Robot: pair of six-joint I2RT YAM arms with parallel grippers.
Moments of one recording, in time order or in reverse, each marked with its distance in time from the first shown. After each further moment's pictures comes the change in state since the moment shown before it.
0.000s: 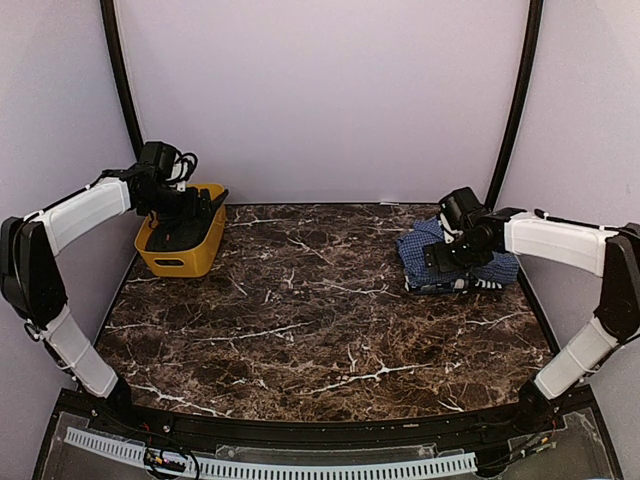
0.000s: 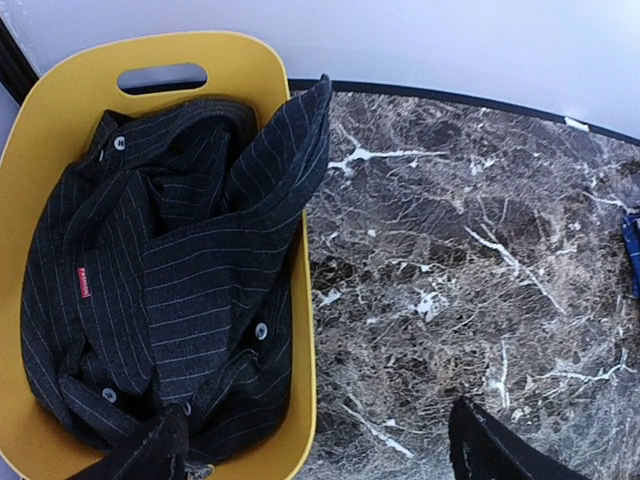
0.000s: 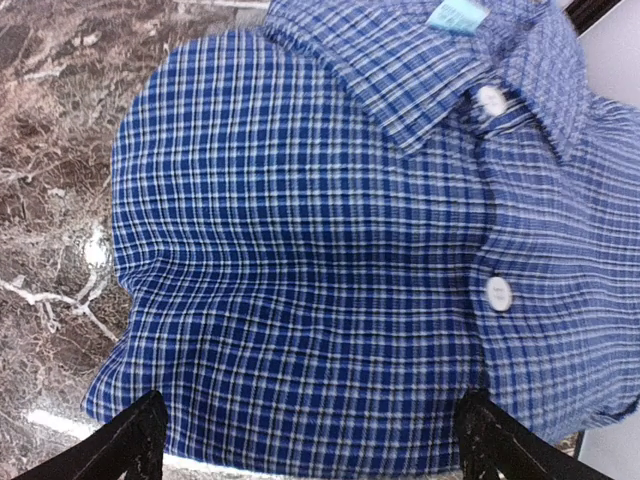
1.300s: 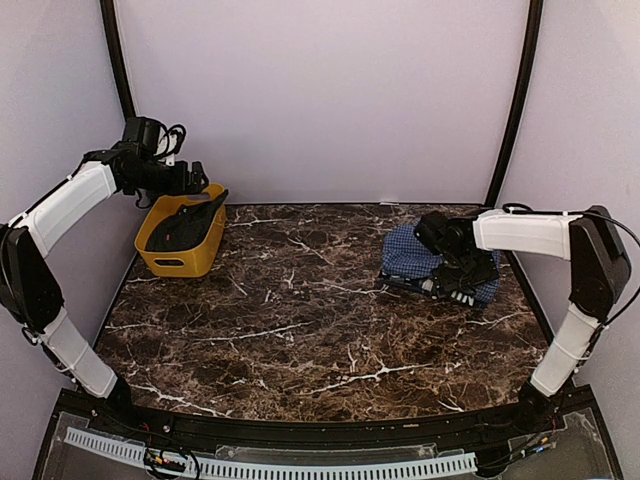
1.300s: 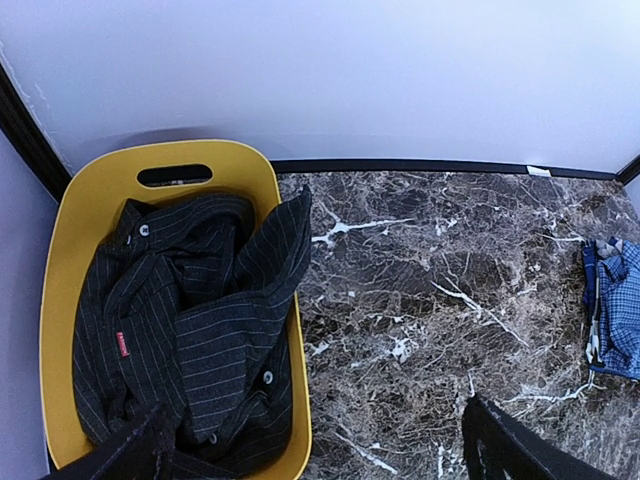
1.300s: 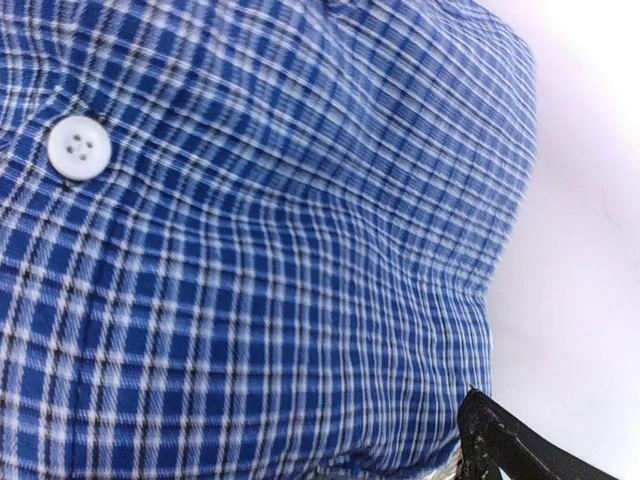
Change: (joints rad) left arm 0.027 -0.021 0.158 -0.061 0.048 0.051; right arm 0.094 0.209 0.103 -0.386 0.356 0.259
